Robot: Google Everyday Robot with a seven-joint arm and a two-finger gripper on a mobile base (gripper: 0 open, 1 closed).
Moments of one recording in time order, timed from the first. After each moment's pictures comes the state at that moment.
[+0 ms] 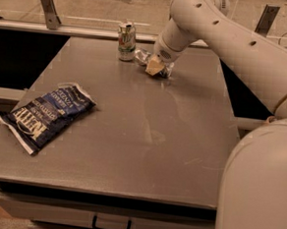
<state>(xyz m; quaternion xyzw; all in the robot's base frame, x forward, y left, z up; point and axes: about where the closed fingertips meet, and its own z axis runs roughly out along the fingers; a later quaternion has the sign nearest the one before) 0.748 -0.037 0.843 -0.56 0.77 0.00 0.29</state>
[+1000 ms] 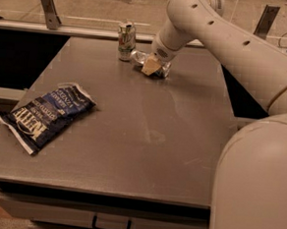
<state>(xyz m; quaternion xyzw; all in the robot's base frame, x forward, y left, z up) 0.758 -0.026 0.839 -0.55 0.78 0.00 0.29</state>
